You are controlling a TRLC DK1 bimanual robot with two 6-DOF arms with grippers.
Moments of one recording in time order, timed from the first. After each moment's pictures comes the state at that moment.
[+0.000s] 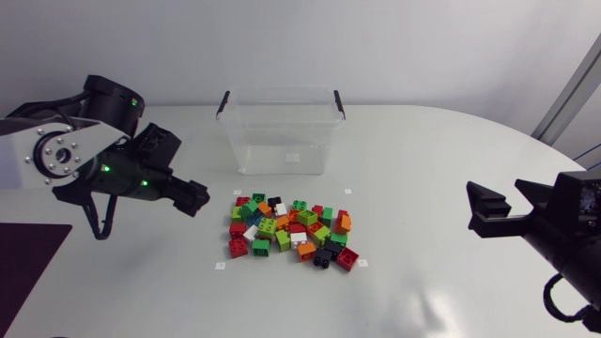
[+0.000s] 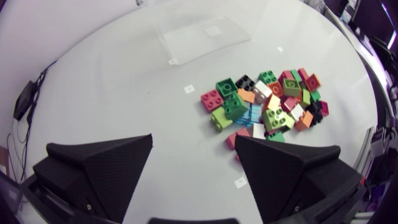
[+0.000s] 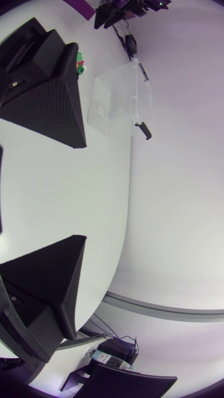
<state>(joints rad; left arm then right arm) -0.24 1.41 0.90 -0.46 0.08 0.24 -0.01 0.59 0.30 0.01 -0.01 -0.03</state>
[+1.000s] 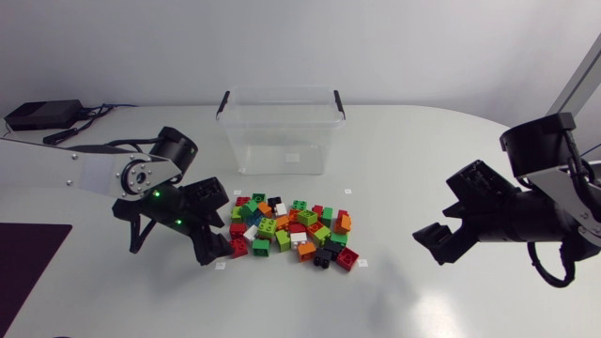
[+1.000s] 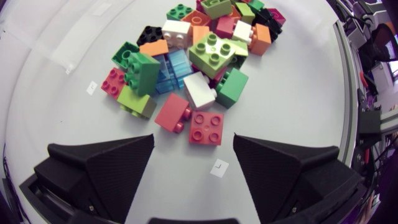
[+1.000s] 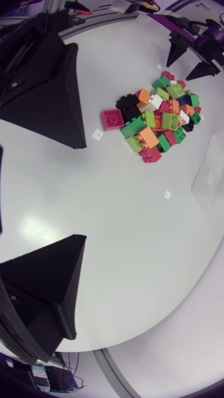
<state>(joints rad) -0.30 1.70 0.88 -0.45 0.32 0.75 0.16 1.11 0.66 -0.53 -0.13 -0.39</state>
